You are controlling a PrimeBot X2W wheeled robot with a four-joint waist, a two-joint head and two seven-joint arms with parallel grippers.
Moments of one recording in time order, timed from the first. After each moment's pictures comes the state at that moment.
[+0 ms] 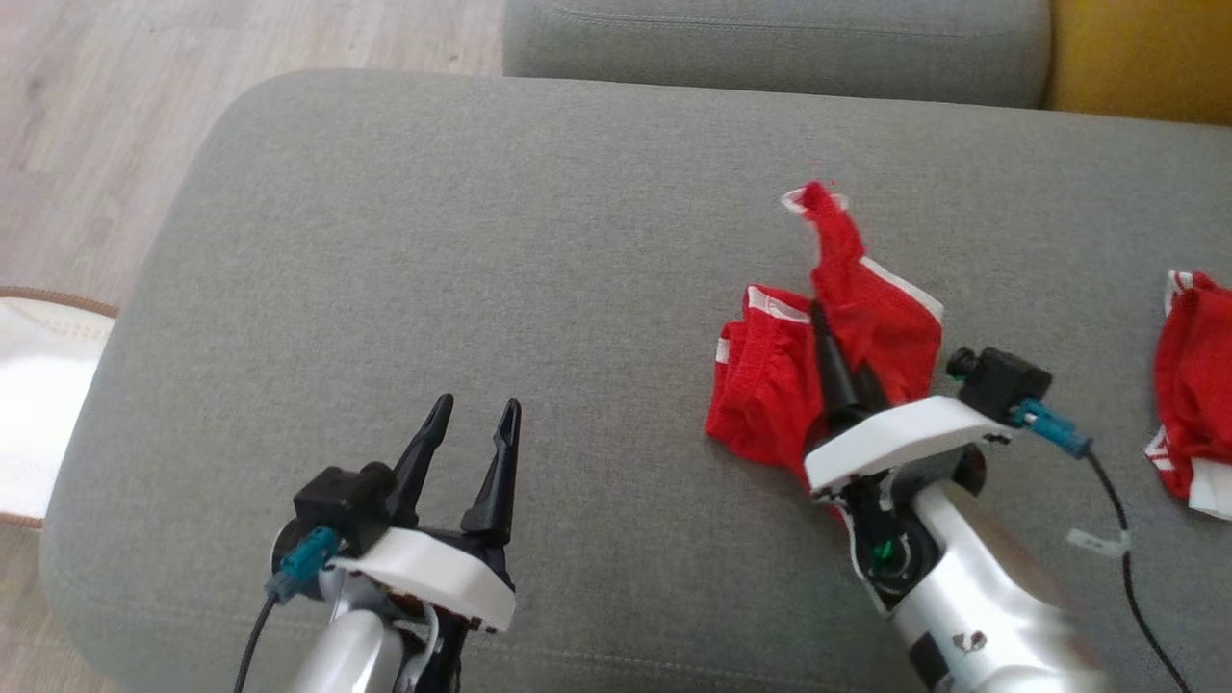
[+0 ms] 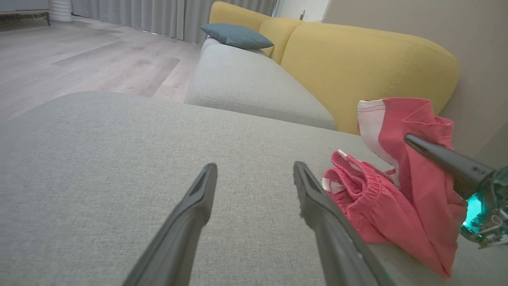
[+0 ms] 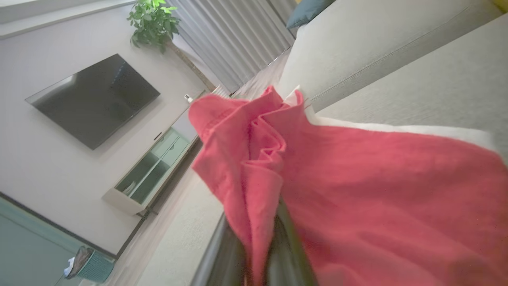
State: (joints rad) left arm -0.10 0.05 -0.35 0.28 -0.33 -0.06 -0.26; right arm -0.43 -0.06 0.45 0.65 0.90 0.12 -0.25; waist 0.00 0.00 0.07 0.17
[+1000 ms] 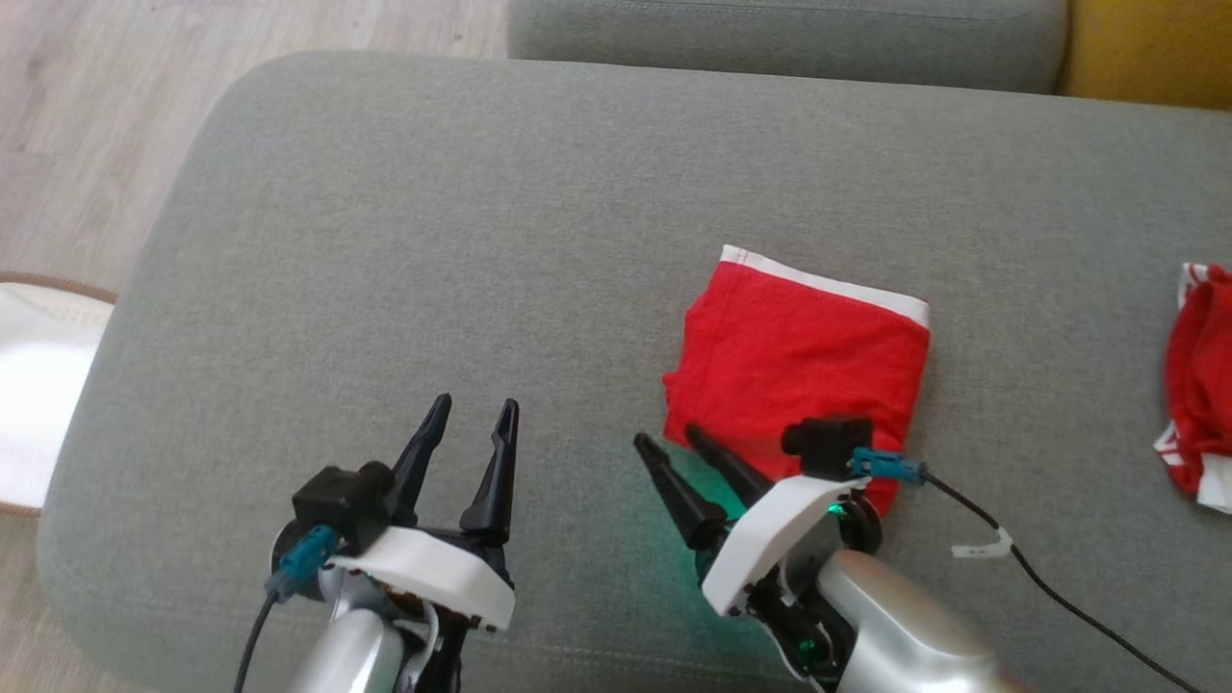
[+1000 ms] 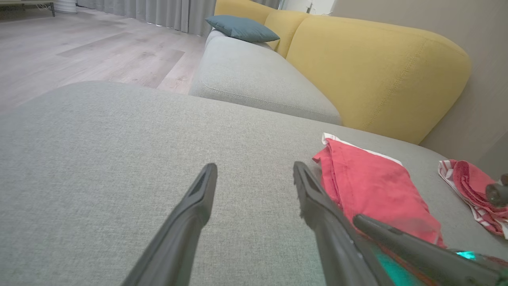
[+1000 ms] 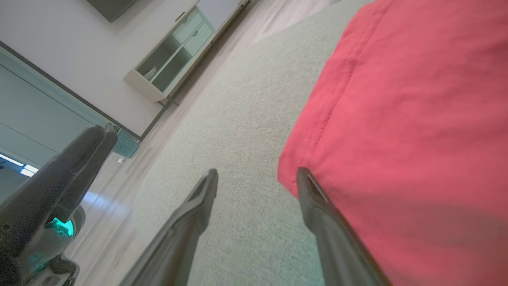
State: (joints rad) left arm -0.11 0.05 -0.35 0.29 -0.34 -0.05 -0.26; right arm -0.42 -0.06 0.82 0.69 0.91 0.12 -0.14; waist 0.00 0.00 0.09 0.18
